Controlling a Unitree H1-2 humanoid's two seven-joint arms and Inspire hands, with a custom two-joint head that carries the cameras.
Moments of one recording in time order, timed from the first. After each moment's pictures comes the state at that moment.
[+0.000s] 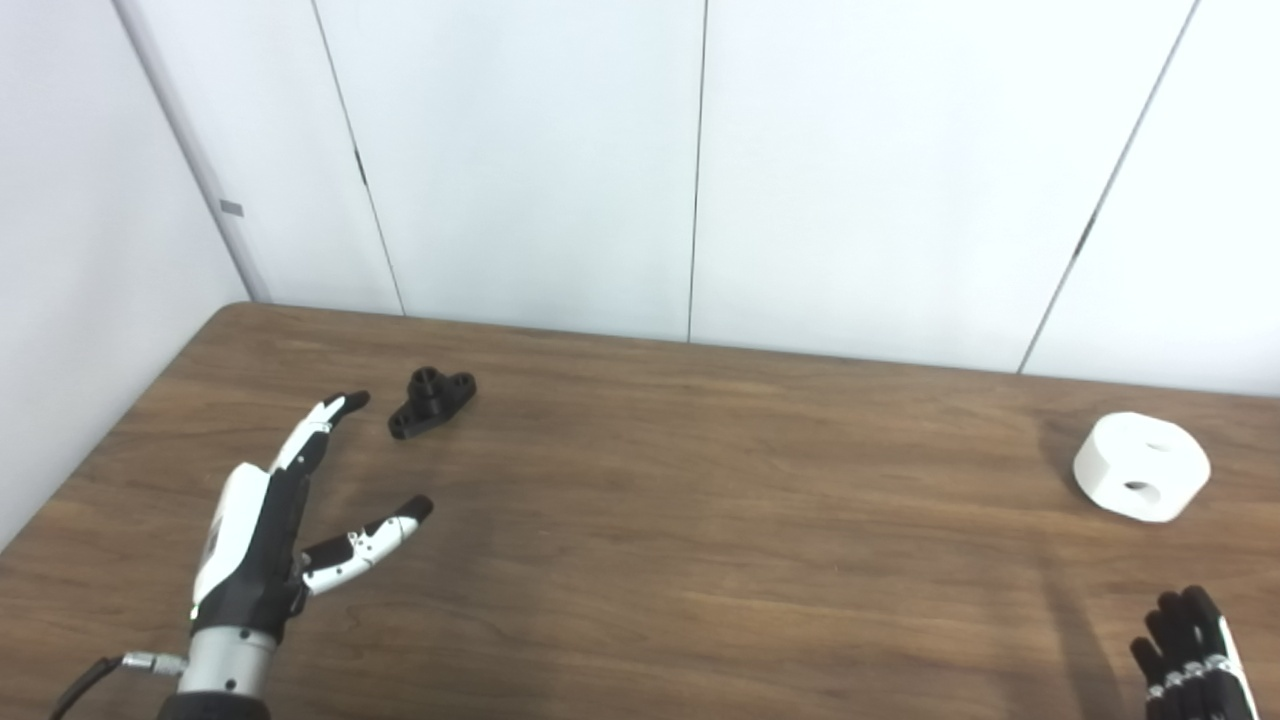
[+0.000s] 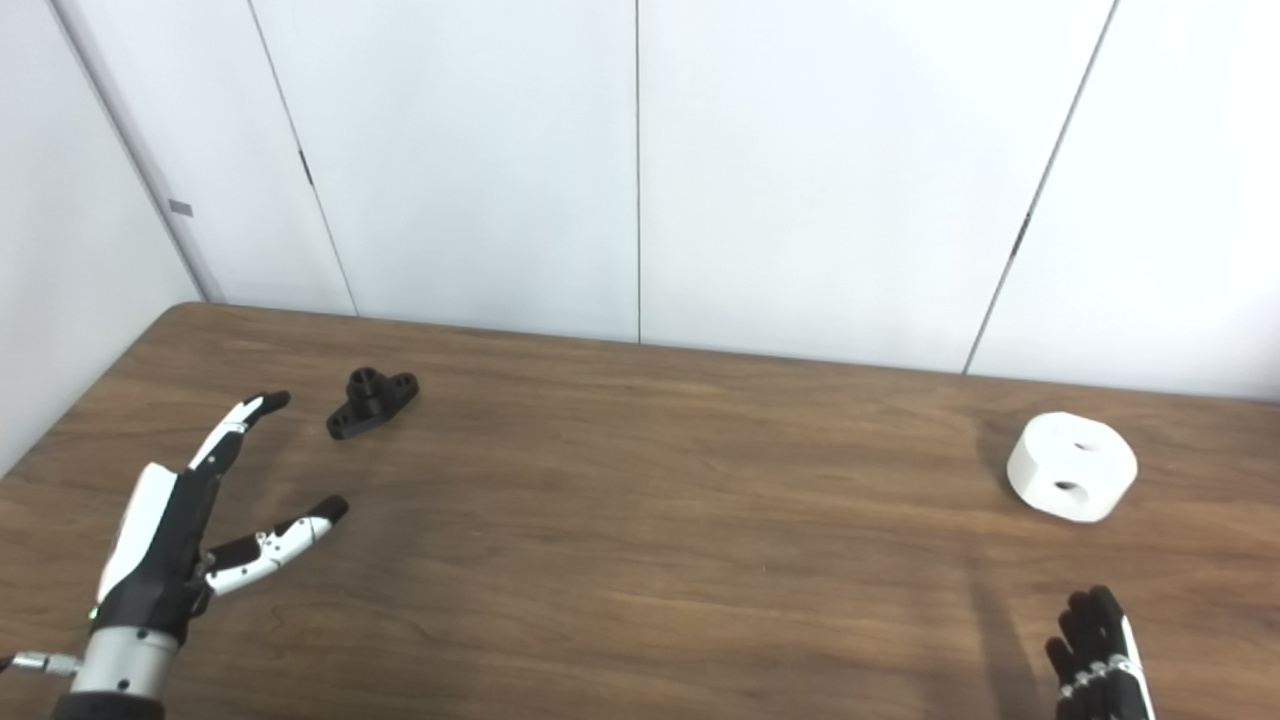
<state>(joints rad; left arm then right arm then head) 0.13 0.28 0.26 -0.41 0.44 0.15 -0.01 0.33 -0.15 -0.08 -0.21 0.25 -0.30 0.09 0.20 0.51</state>
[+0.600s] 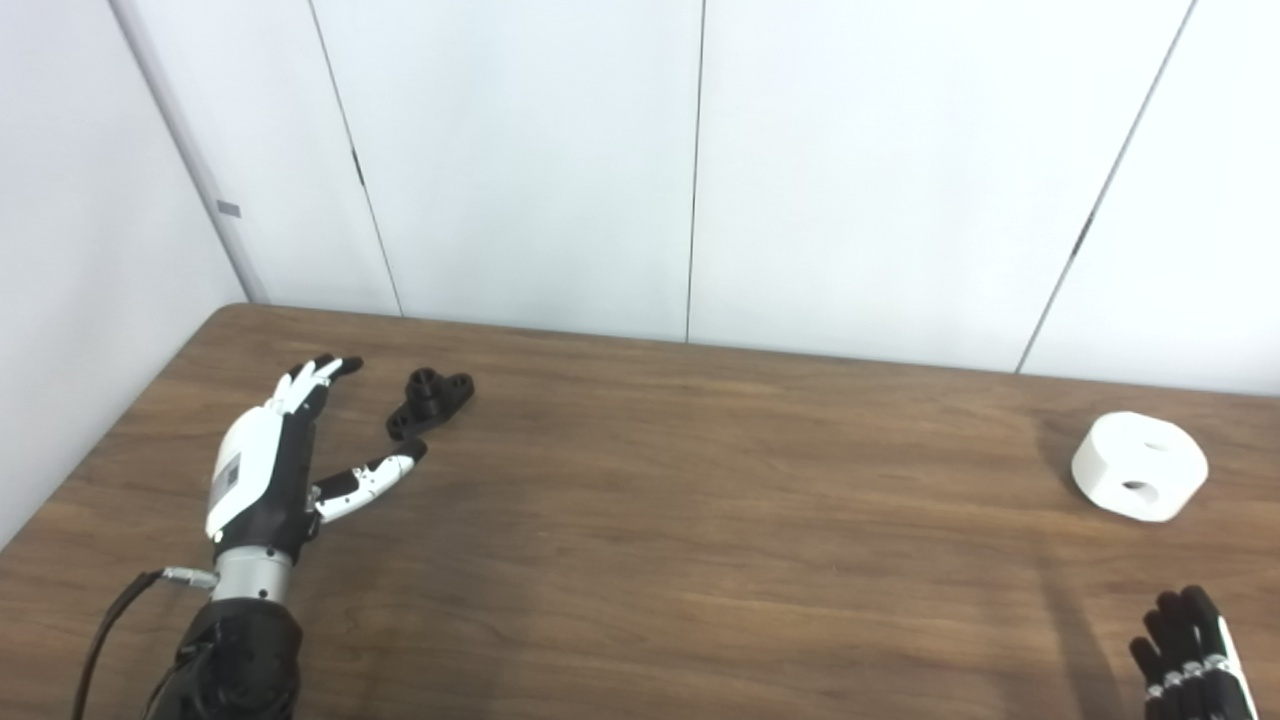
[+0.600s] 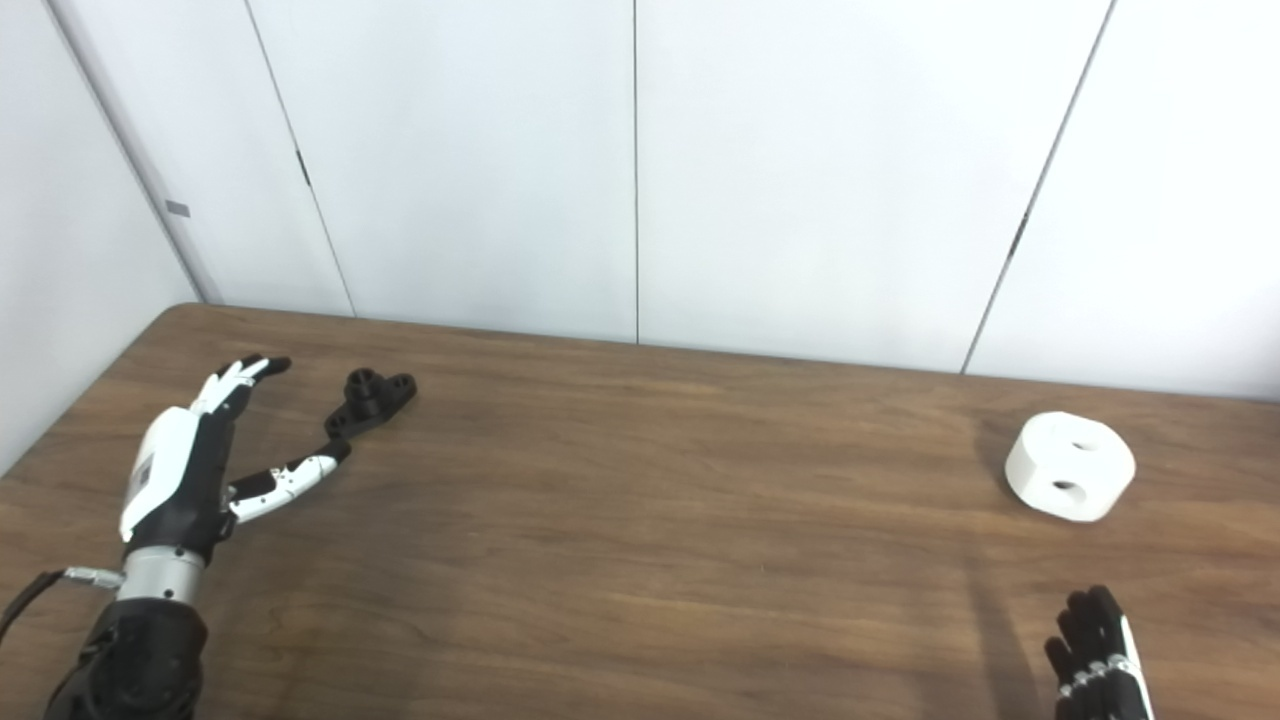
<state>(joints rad) -0.06 0.34 0.22 -0.15 0.55 0.19 0.04 0.33 -0.15 -0.08 -0.21 0.25 -0.31 0.09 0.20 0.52</state>
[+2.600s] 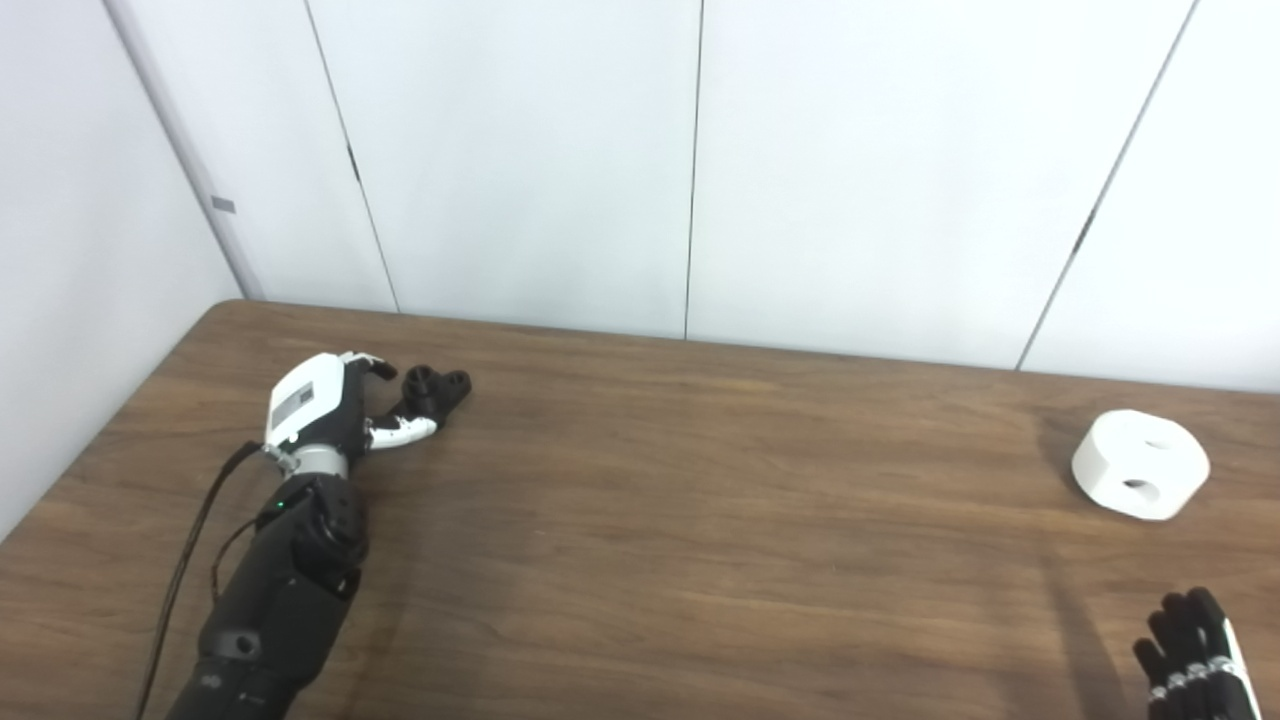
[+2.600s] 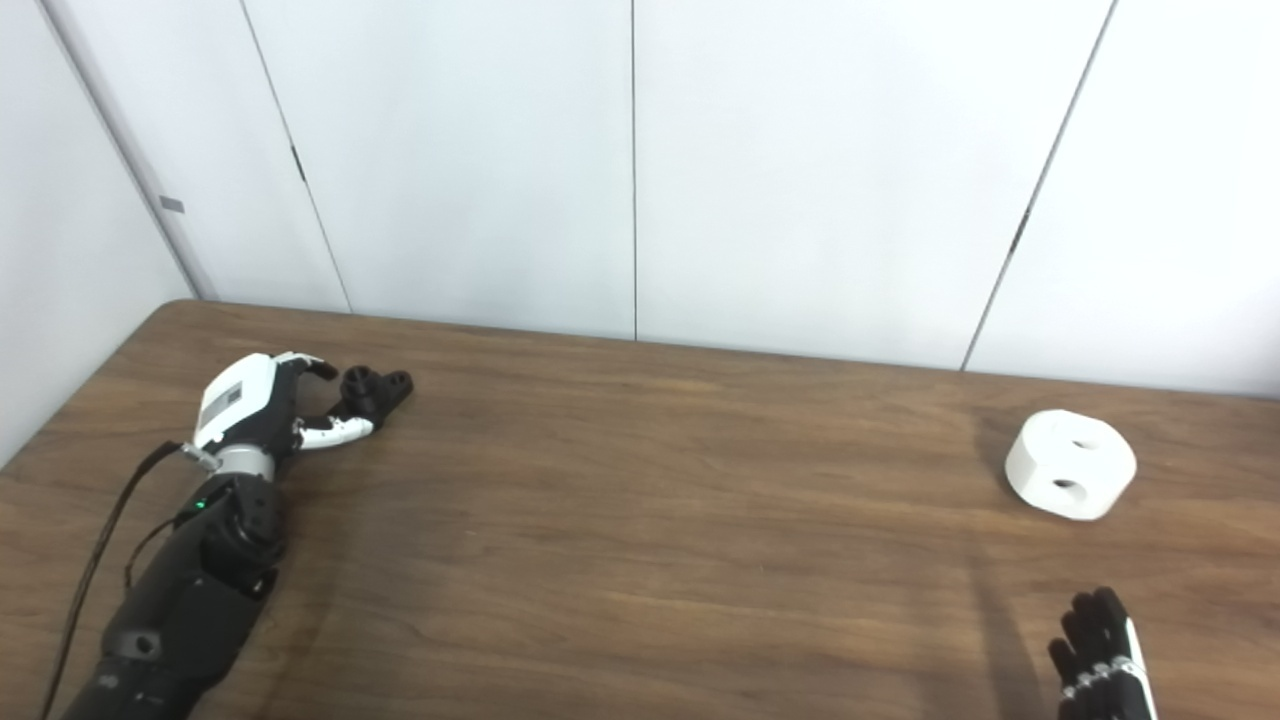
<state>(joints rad) -0.39 0.45 -0.04 0.30 0.61 0.43 0.11 0.34 -0.15 -0.07 -0.22 0.25 -0.31 0.08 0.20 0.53</state>
